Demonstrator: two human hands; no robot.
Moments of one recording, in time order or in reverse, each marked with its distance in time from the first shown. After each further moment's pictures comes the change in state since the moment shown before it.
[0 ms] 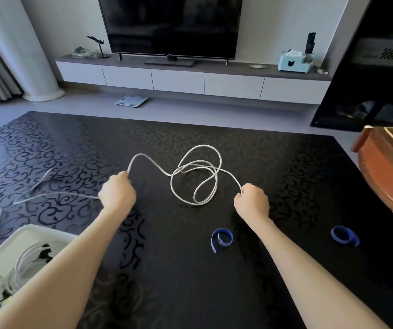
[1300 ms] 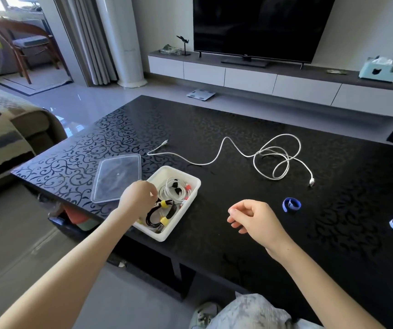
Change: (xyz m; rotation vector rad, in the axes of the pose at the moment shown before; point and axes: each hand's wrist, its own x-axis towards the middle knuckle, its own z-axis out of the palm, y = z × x) left_hand -0.158 -0.191 -0.153 0.112 -0.171 0.026; right_hand -0.264 -0.094 -0.046 0.599 -0.566 -0.332
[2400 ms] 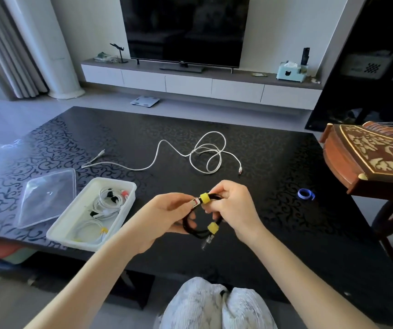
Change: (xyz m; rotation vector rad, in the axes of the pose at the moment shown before) left_hand -0.121 0.171 -0.033 -1.121 -0.569 0.279; right_hand -0.058 -0.015 -0.079 0.178 0.224 -0.047
